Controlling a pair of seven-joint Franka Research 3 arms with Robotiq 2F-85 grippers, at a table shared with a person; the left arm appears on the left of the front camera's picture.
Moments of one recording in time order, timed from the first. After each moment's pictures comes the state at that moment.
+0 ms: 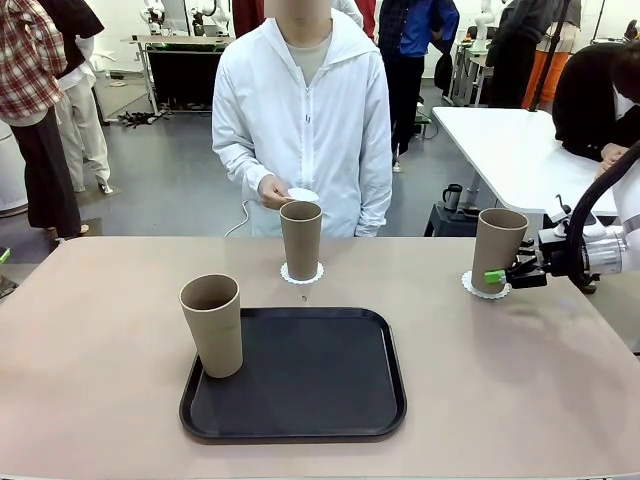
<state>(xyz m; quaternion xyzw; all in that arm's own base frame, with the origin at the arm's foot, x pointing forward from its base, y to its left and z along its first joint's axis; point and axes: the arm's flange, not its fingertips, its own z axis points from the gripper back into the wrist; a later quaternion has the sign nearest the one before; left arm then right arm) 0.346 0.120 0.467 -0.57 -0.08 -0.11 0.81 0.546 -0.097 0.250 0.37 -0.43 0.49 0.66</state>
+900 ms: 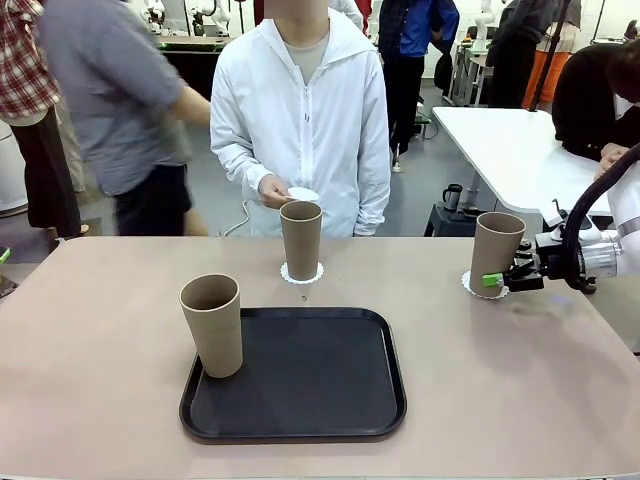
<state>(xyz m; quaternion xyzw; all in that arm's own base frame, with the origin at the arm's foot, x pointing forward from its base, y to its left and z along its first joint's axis) 0.346 0.120 0.467 -0.57 -0.08 -0.11 0.81 0.554 -0.098 0.241 0.36 -0.44 0.49 0.66</state>
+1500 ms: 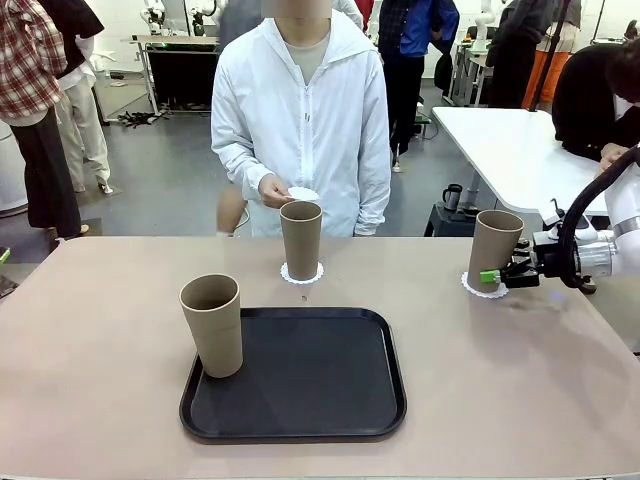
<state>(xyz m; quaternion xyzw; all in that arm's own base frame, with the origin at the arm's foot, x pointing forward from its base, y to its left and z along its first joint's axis) 0.346 0.120 0.467 -0.57 -0.08 -0.11 0.81 0.567 -0.101 0.235 0.36 -0.44 0.48 0.66</state>
